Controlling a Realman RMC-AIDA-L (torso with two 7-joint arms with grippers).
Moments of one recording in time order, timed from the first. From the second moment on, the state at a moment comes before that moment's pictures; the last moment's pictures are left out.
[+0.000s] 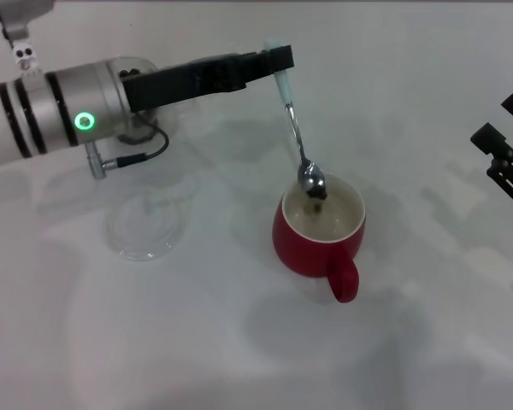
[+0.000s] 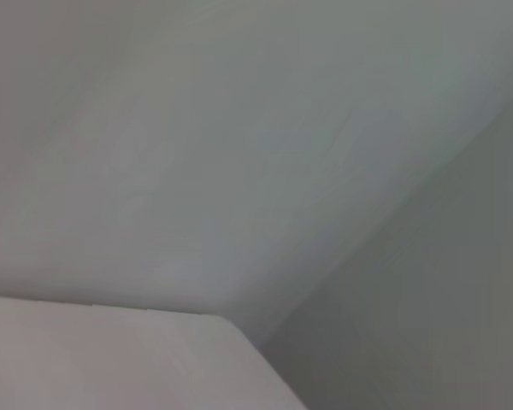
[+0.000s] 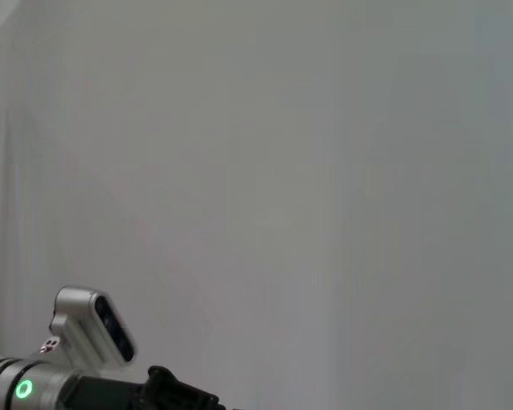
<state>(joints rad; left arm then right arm) -0.91 -2.06 2.84 -0.10 -0.43 1.41 -1.57 0.26 2.00 -2.29 0.14 0.27 -1.94 0.49</state>
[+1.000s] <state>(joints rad) -0.96 -2.04 2.83 -0.12 -0.42 1.51 -1.45 0.25 2.00 -2.29 0.15 0.28 -1.90 0.50</state>
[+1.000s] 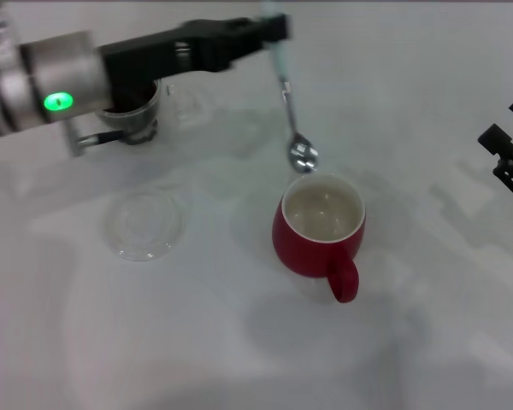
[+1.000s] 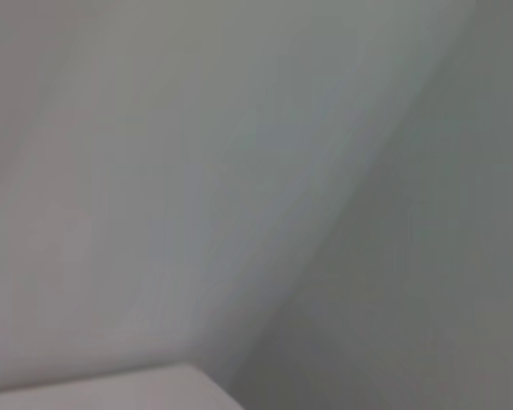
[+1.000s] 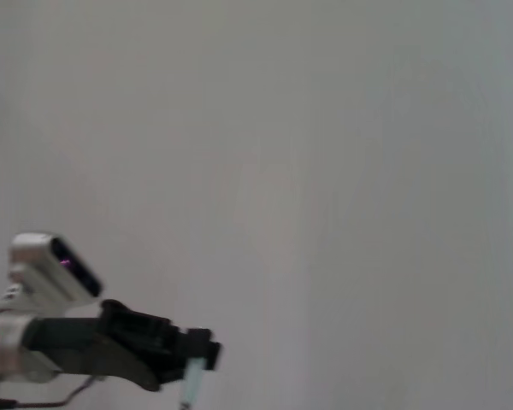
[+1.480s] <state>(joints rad) -0.66 -2.01 2.84 -0.26 -0.59 1.62 -1.47 0.23 2.00 -2.29 0.15 0.29 -1.91 0.52</state>
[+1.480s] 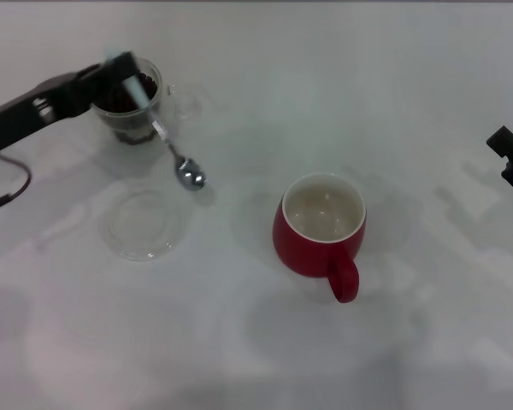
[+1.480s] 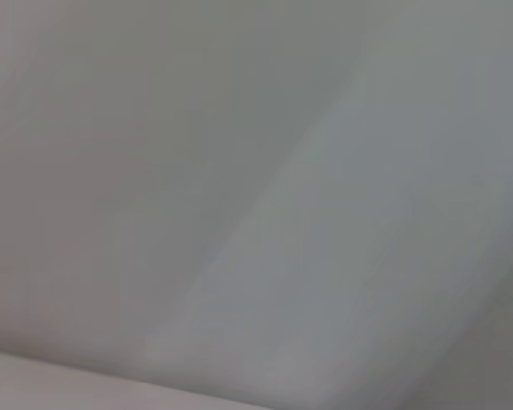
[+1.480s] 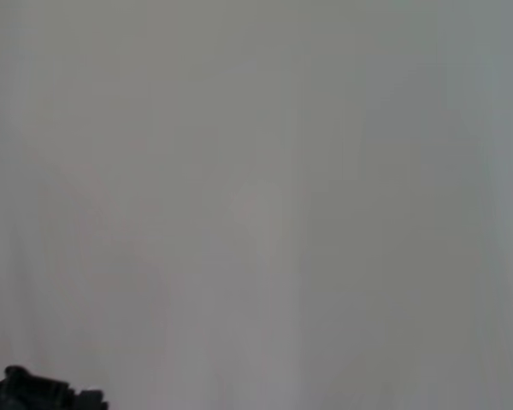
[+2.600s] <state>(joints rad) -0.53 -2.06 2.84 -0.32 -0.61 1.45 -1.49 0.21 2.00 -2.30 0.15 0.30 -1.93 0.53</state>
